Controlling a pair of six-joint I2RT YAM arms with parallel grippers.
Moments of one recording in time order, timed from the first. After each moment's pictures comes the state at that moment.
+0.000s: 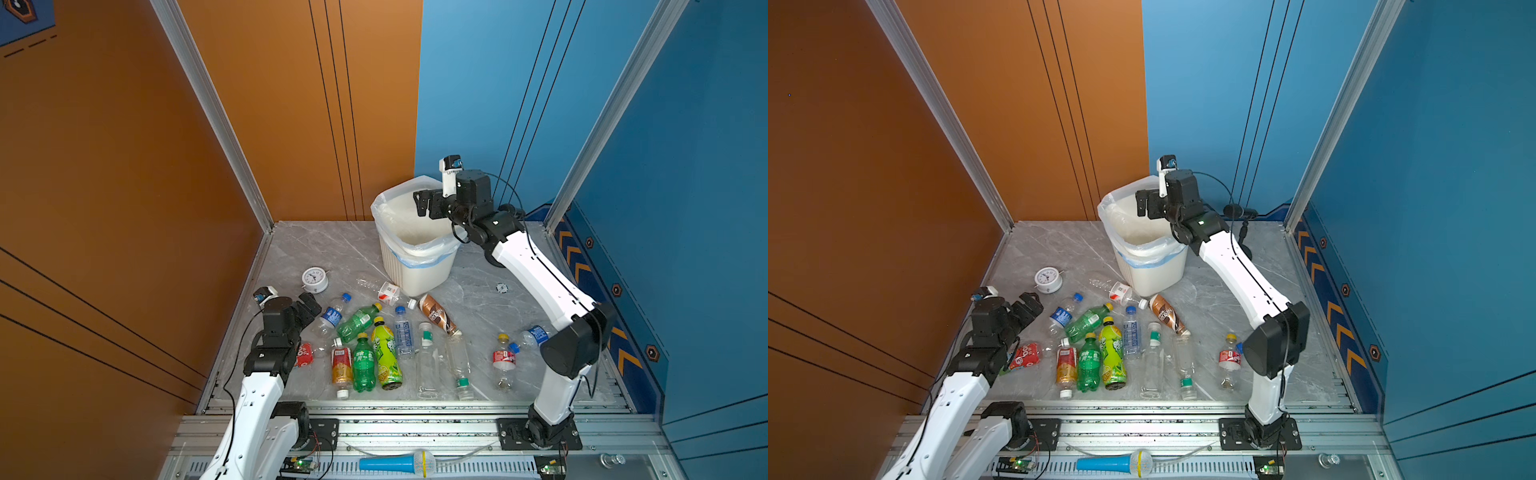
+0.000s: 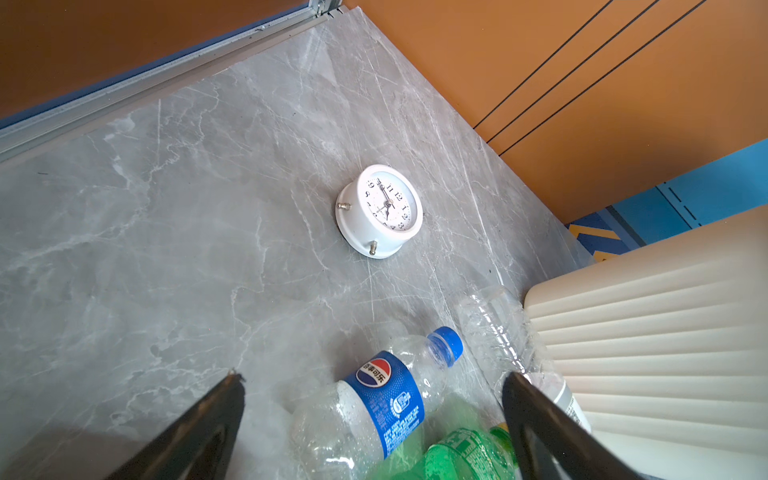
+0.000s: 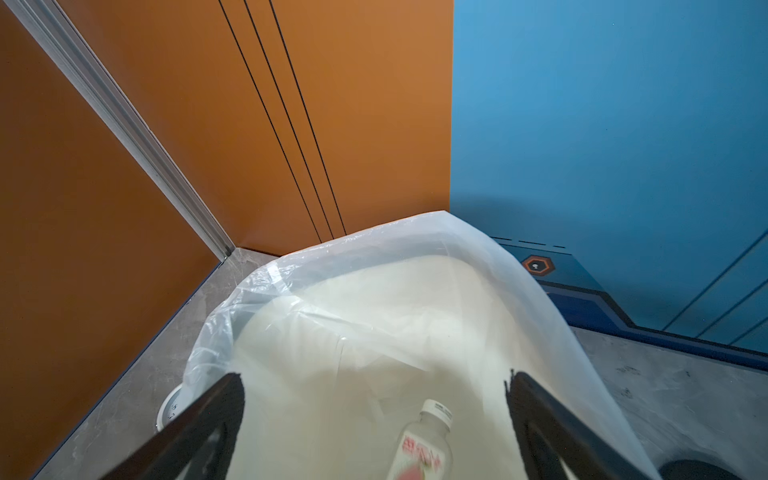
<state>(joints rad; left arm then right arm) 0.02 0.76 0.50 -0.30 -0.11 -0.71 0.51 1.74 1.88 -0.39 0.08 0.21</state>
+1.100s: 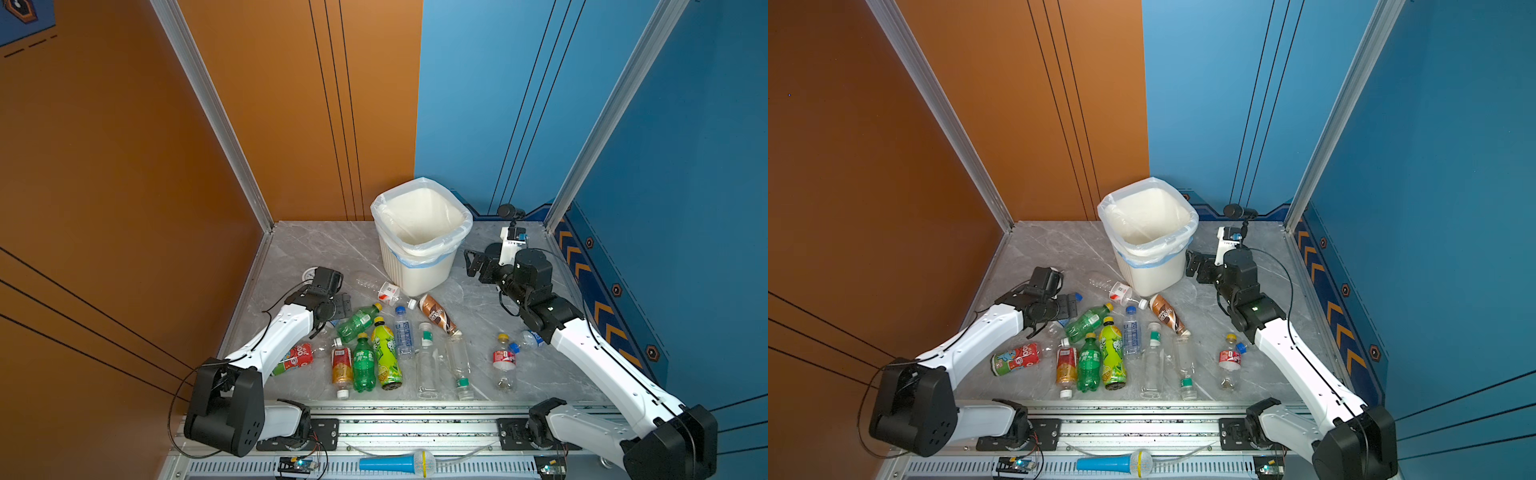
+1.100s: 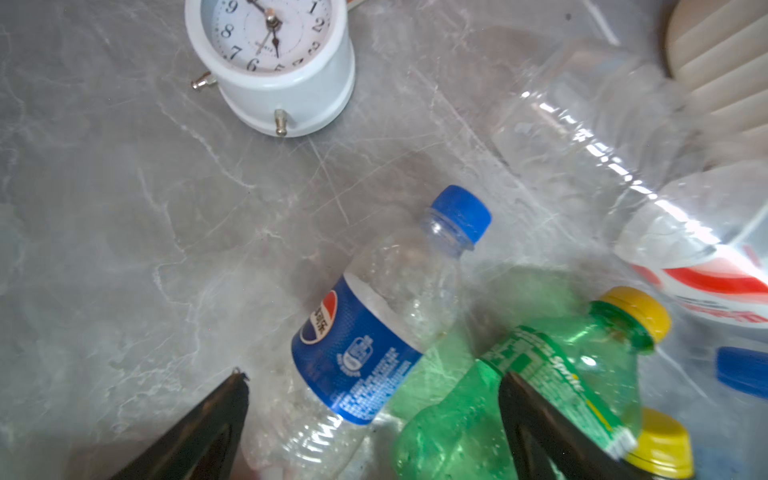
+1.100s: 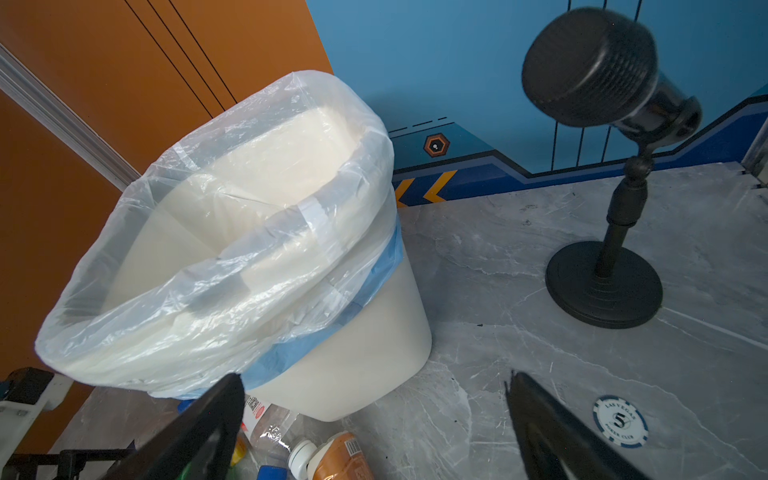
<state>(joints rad) -0.26 1.35 0.85 -0.60 -0.23 -0.41 0.37 1.11 0.91 -0.09 0.06 0.38</state>
